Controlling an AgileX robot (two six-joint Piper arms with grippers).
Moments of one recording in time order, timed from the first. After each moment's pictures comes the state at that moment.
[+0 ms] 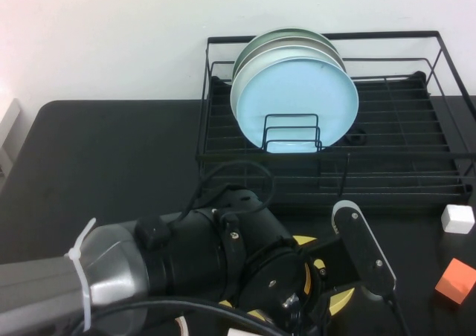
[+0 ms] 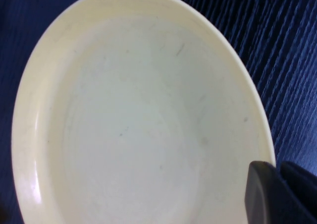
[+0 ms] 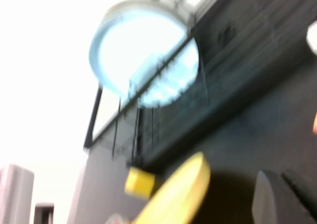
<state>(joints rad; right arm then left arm) -0.05 -0.02 0.03 0.88 0.48 0.07 -0.99 1.65 -1.17 0.01 0.73 0.29</state>
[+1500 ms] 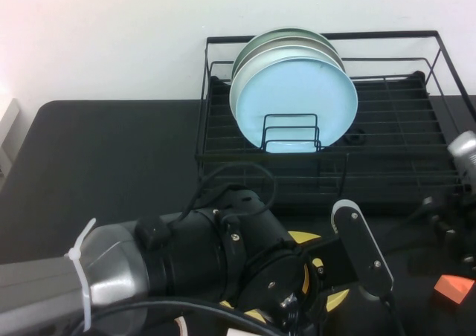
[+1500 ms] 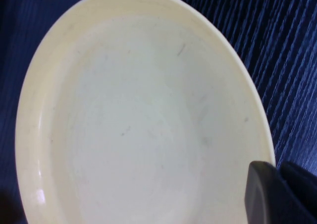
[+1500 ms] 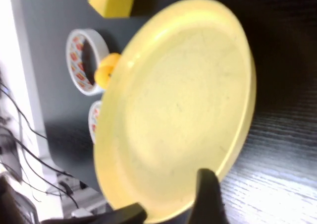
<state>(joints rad) 0.00 1.58 -0.80 1.06 0.99 -0.53 -0.99 1.65 -1.17 0.05 0.73 0.29</state>
